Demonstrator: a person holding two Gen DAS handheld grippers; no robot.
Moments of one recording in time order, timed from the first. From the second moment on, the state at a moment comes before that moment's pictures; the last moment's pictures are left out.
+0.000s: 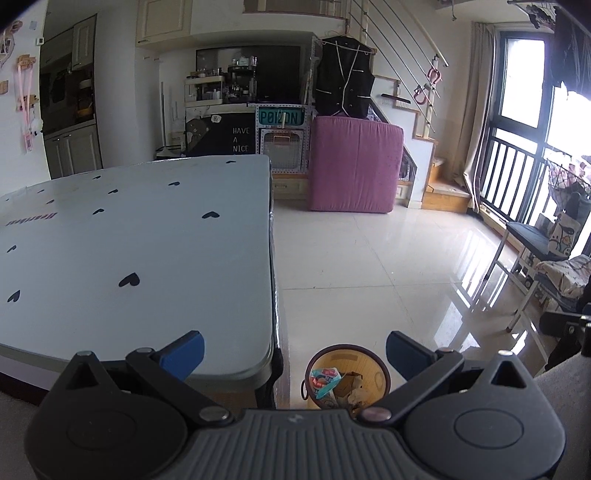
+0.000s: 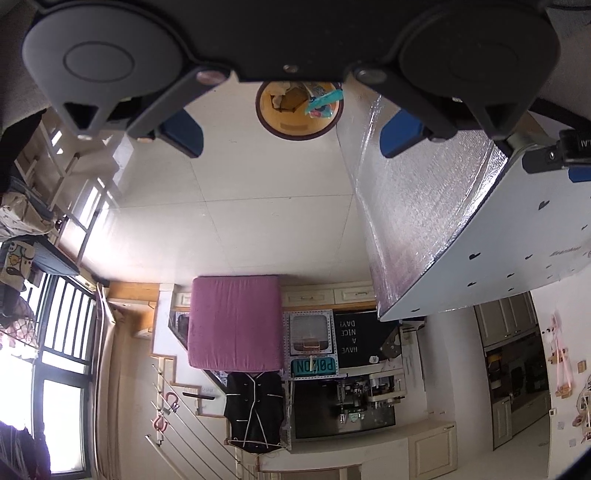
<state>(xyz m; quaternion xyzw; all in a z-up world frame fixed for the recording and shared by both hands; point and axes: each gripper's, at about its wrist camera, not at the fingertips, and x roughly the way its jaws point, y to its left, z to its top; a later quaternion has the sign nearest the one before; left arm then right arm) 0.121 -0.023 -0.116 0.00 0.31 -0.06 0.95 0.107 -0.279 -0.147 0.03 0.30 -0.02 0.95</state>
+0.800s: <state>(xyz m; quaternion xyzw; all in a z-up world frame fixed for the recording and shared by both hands) 0.120 -0.024 -0.122 0.00 0.32 -0.06 0.95 0.105 -0.273 -0.148 0.02 0.31 -0.03 0.95</state>
